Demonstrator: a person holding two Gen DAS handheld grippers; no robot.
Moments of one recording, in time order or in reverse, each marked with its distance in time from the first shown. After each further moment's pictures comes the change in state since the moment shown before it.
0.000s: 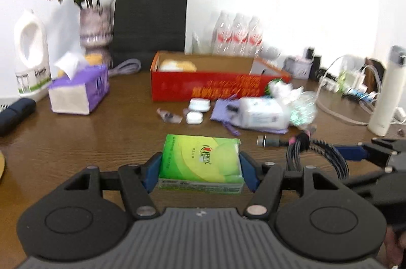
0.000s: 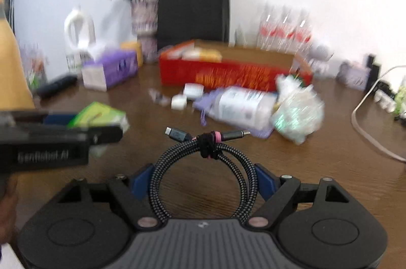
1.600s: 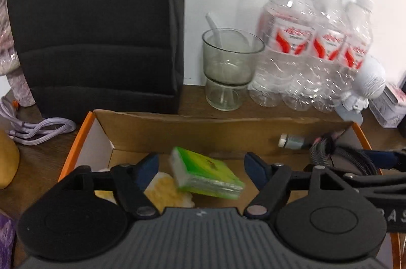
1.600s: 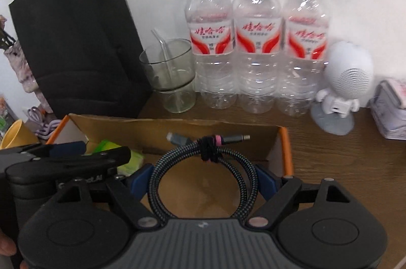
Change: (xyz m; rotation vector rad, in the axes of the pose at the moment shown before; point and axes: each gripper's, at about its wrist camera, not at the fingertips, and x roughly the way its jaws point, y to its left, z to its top) left arm 0.431 0.006 0.231 -0.081 0.358 0.114; right arm 0.380 -0.211 0.263 0.204 0.327 0.045
